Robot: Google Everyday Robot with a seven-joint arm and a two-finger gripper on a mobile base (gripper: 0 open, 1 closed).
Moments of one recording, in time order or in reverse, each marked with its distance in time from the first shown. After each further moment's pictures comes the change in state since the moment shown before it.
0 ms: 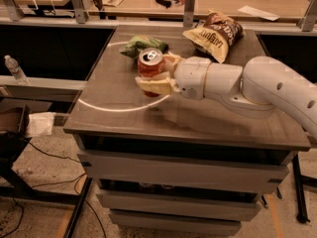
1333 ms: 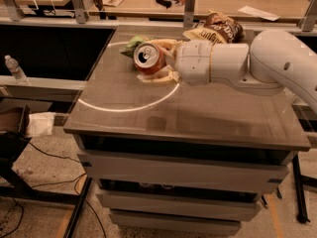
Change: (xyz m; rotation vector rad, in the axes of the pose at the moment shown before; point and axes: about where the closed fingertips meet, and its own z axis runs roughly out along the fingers) arm -0.036 0.001 -0.008 -0.107 0.012 -0.509
